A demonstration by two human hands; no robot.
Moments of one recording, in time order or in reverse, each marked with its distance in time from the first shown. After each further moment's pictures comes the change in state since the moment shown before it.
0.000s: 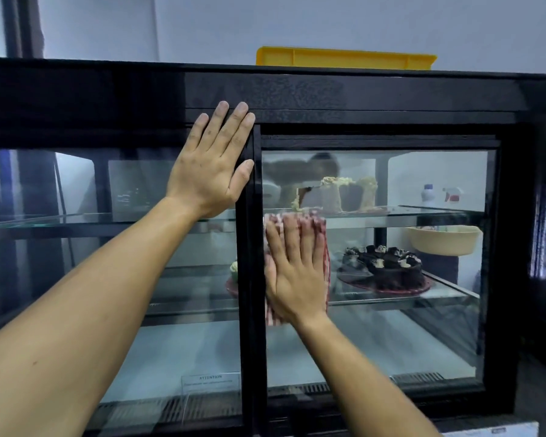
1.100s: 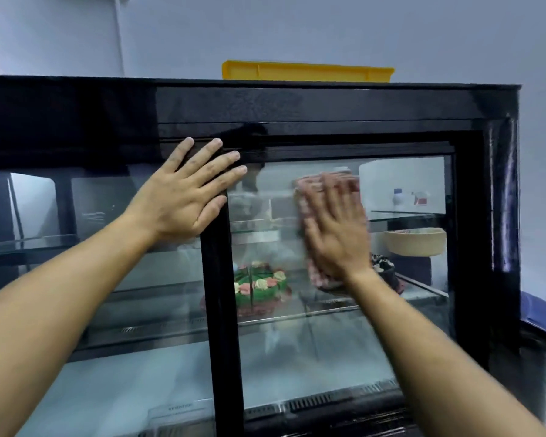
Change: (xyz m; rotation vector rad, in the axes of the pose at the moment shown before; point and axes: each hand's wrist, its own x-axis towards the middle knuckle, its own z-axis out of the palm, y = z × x) left_hand -0.002 -0.001 0.003 0.071 -0.056 0.349; right_hand 0.065 0.146 -0.030 -0.098 0.050 -0.048
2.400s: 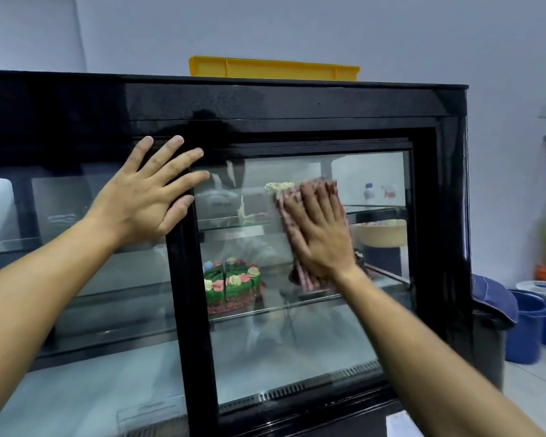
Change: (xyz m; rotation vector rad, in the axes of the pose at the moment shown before) left_hand 0.001 0.008 0.001 -0.041 0.074 -0.011; right_hand -0.021 0.029 -0.015 0.011 -0.117 -0.088
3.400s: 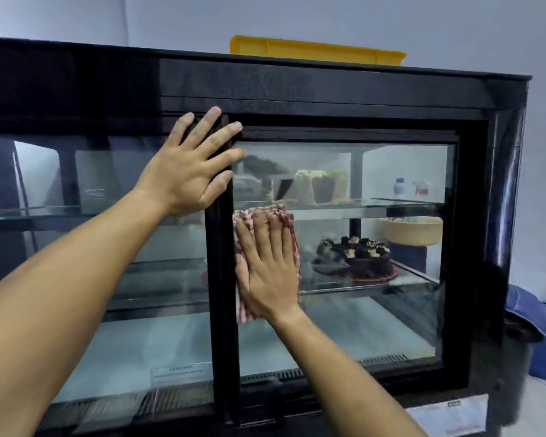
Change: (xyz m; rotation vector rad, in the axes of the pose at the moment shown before) left_hand -0.002 0.000 -0.001 -0.004 -0.020 -0.083; right_hand -0.034 -0.177 0.040 0.156 0.031 0.101
